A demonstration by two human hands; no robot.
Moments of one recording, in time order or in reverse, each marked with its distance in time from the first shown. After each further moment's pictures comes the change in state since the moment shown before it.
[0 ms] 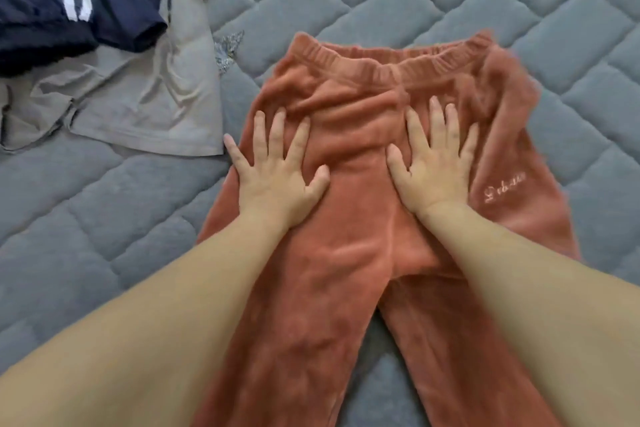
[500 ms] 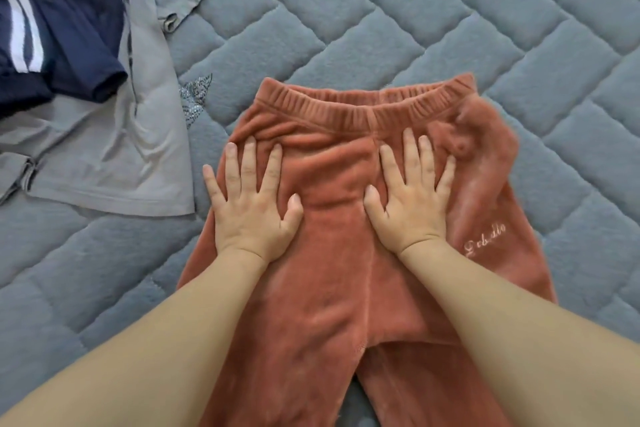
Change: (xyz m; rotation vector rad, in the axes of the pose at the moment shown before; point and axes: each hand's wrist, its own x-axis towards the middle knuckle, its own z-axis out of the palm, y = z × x) left_hand 0.031 0.009 -0.005 -0.019 0.058 -0.027; right_hand 0.025 -0.001 -0.003 -0.002 -0.015 -0.032
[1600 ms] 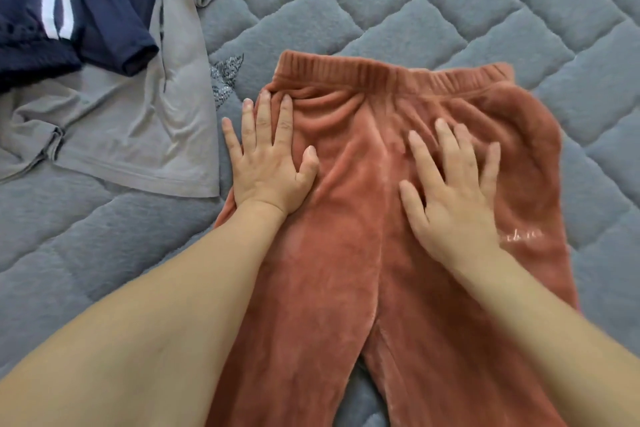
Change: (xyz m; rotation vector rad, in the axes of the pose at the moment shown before) left_hand 0.045 -0.010 -0.001 -0.091 0.043 -0.085; right_hand -0.005 0.006 -0.028 0.024 0.050 -0.181
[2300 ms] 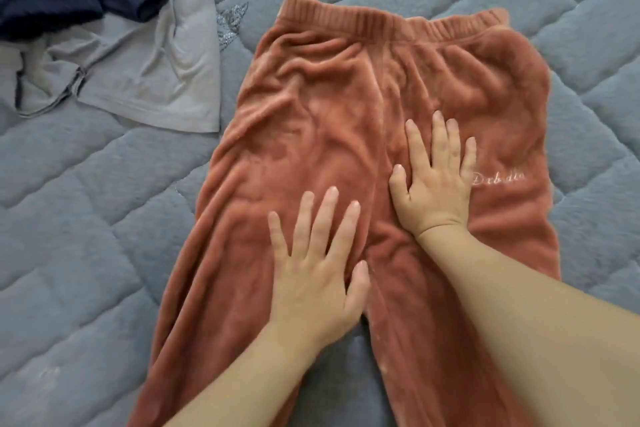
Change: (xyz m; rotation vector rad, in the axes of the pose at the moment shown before) left_hand -0.225 0.060 -0.028 -0.087 0.012 0.219; right_hand -0.053 0.000 0.028 0.067 0.006 0.117
